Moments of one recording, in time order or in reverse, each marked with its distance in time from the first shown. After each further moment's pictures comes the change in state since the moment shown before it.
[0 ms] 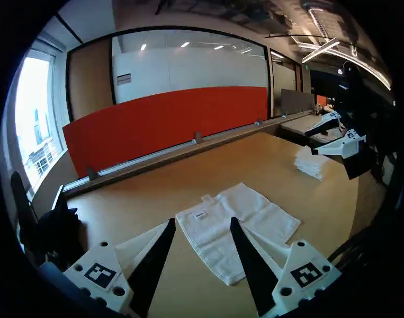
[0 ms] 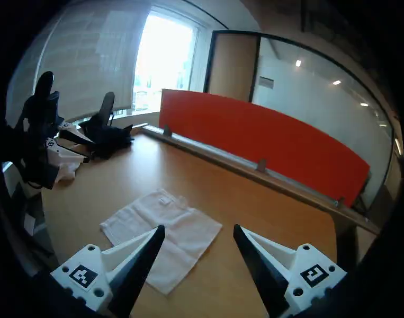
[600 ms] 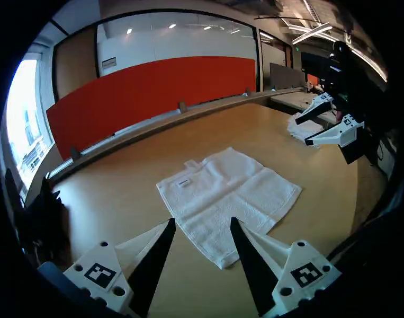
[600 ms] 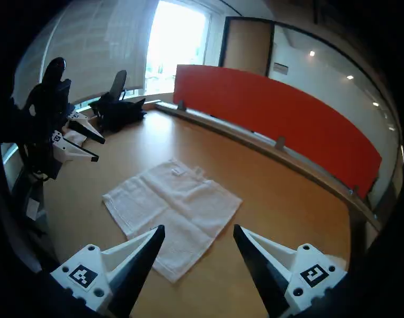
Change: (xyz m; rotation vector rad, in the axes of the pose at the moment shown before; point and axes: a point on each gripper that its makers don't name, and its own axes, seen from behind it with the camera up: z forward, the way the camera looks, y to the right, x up) left arm -0.088 0.031 0.035 -0.069 -0.134 0.044; right arm -0.082 -0.032 0.041 0.072 -0.103 -0.033
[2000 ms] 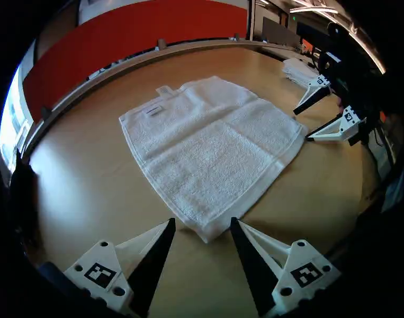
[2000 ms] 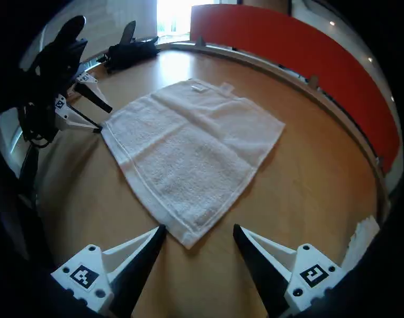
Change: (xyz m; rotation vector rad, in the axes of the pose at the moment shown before) left arm -0.122 0.032 0.062 -0.121 -0.326 0.001; right arm -0.140 -0.039 0.051 0.134 -0.323 -0.004
